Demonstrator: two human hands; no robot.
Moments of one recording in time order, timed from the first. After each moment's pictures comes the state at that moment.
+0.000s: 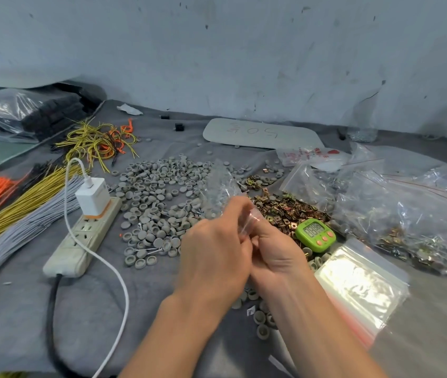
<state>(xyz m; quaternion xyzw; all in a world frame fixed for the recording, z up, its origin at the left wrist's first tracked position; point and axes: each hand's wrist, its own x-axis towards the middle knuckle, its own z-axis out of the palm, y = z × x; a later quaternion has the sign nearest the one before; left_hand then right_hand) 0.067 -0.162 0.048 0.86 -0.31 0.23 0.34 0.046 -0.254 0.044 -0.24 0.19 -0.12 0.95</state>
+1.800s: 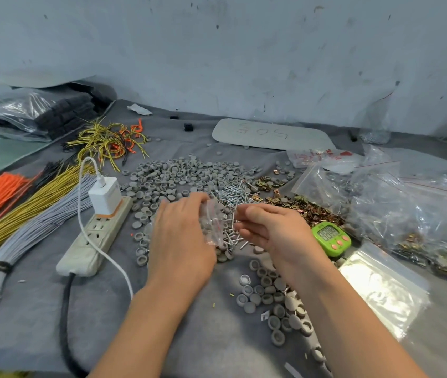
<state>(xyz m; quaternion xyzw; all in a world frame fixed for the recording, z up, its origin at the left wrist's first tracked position) 0.120 -0.126 0.030 0.88 -0.26 0.22 0.33 0.062 -0.280 0.040 -0.58 0.21 -0.14 0.78</state>
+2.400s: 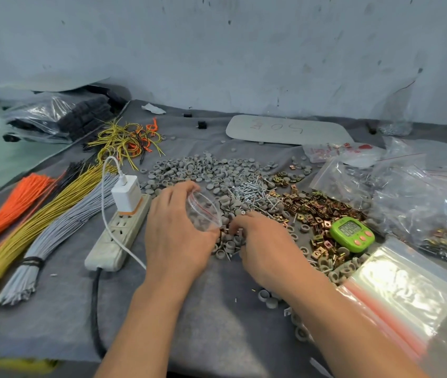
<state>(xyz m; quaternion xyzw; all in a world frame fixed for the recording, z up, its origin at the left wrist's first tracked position) 0.136 -0.097 0.032 0.88 -0.19 0.20 0.38 0.073 -0.242 0.024 -0.97 0.11 -0.07 0.20</state>
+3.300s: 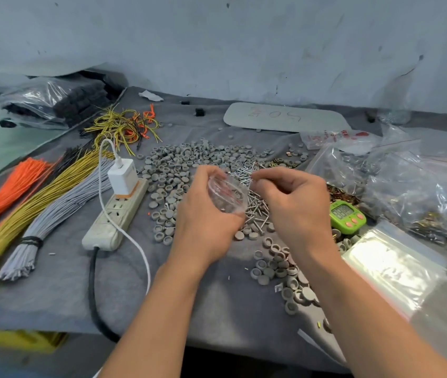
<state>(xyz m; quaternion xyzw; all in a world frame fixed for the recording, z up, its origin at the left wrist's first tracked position) 0.114 -0.127 0.032 0.80 -0.22 0.07 0.55 0.051 -0.257 0.047 -0.76 0.15 -0.37 0.51</state>
